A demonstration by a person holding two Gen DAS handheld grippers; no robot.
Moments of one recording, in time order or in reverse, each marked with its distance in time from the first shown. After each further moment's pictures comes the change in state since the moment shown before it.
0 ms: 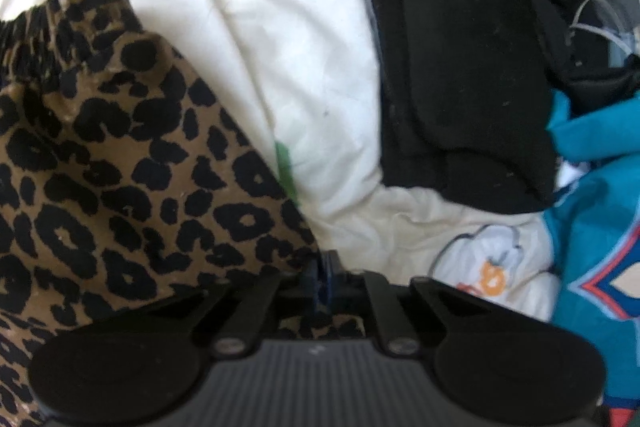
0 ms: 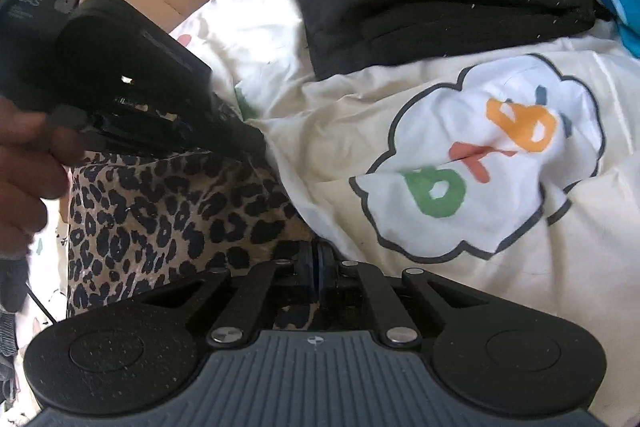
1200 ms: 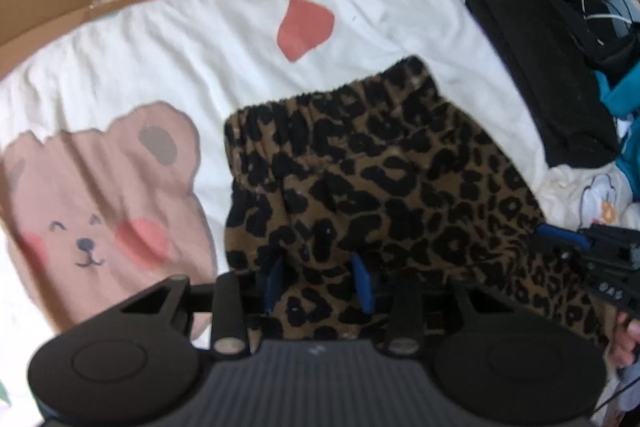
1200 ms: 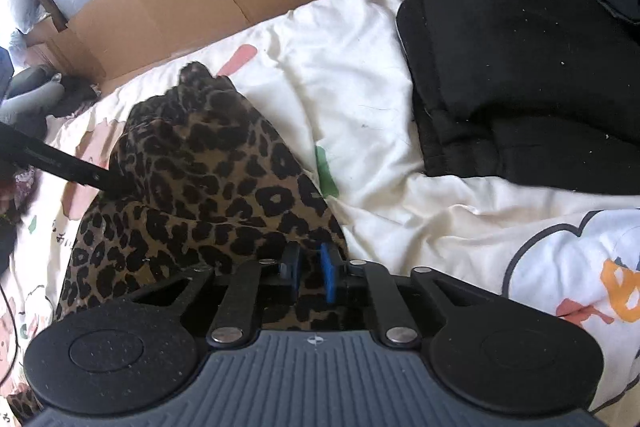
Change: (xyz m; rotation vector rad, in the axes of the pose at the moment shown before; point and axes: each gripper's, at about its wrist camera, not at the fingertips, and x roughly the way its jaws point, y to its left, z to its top) left arm -0.083 0.153 0.001 0.283 -0.152 0.203; right arm 0.056 0.046 0.042 -0.245 -0.076 0.012
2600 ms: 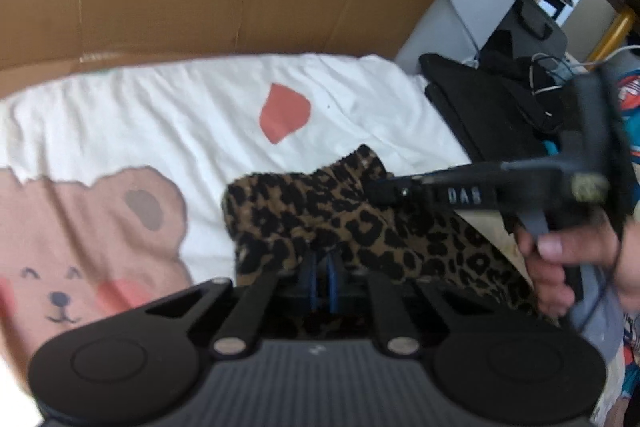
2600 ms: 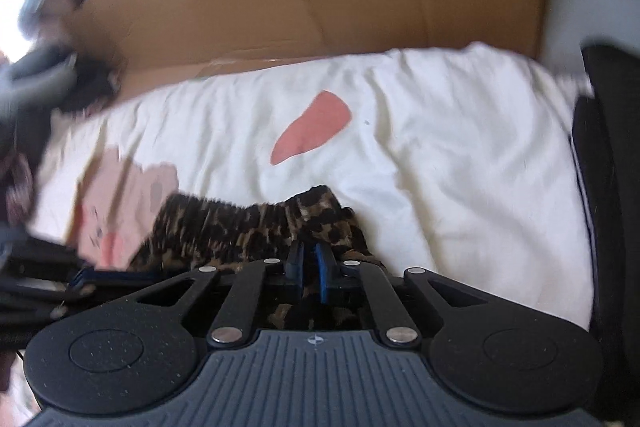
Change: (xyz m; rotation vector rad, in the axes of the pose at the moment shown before) left arm -0.017 0.022 -0.023 -0.010 -0.322 -0.144; right arm 0.107 0.068 0.120 -0.089 0.040 0.104
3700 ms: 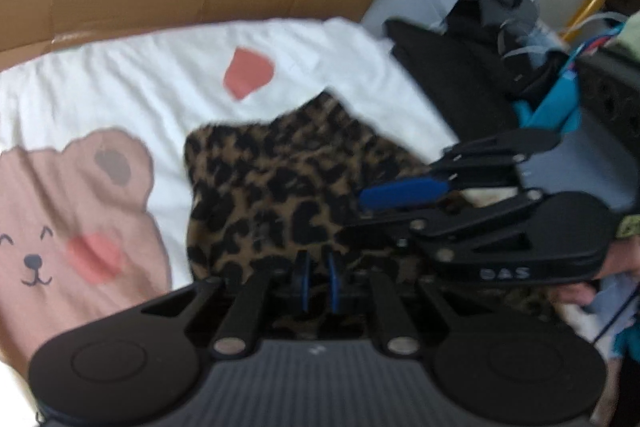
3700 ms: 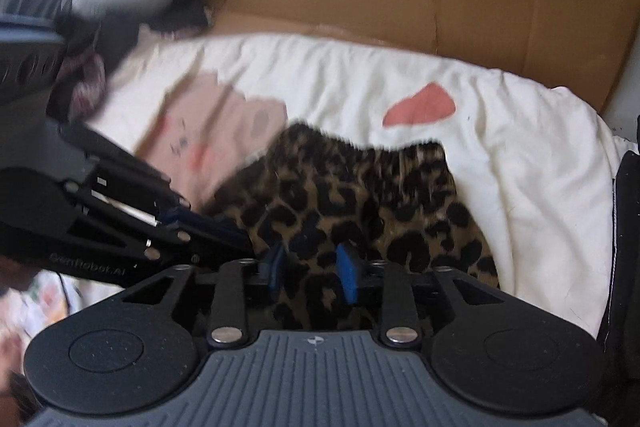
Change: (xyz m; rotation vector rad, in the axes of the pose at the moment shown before) left arm 0.014 -0.011 -0.027 0.076 0.082 -0.046; right arm -0.028 0.061 -0.042 -0.351 0.050 0.077
